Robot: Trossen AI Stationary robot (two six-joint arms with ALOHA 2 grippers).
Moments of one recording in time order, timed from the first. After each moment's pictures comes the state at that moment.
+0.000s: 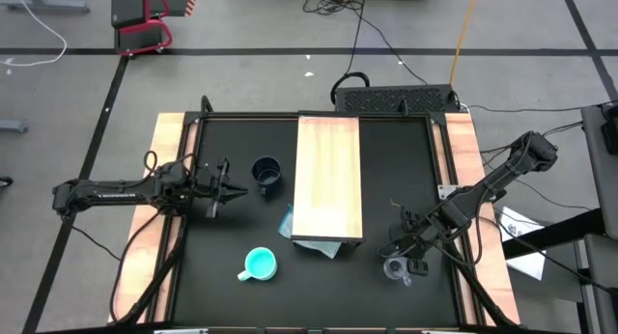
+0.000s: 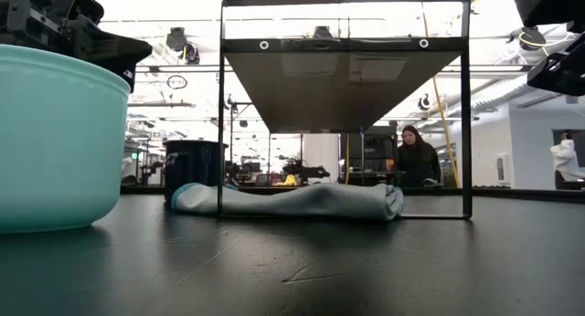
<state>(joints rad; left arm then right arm) 0.14 0.33 0.04 0.33 0.26 -0.03 0.62 1.16 0.73 -0.72 -0.02 0.74</state>
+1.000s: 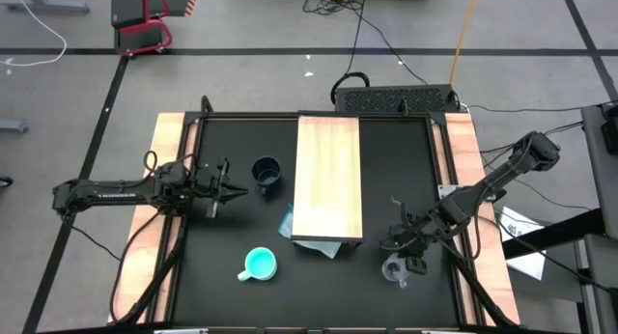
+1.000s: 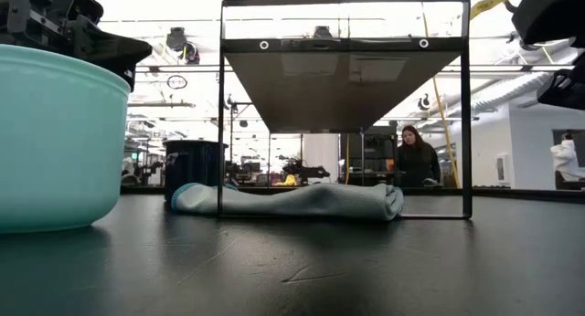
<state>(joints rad) 0.14 0.33 0.04 0.33 0.26 -0.01 0.59 1.12 0.65 -0.61 -0.11 0.83</state>
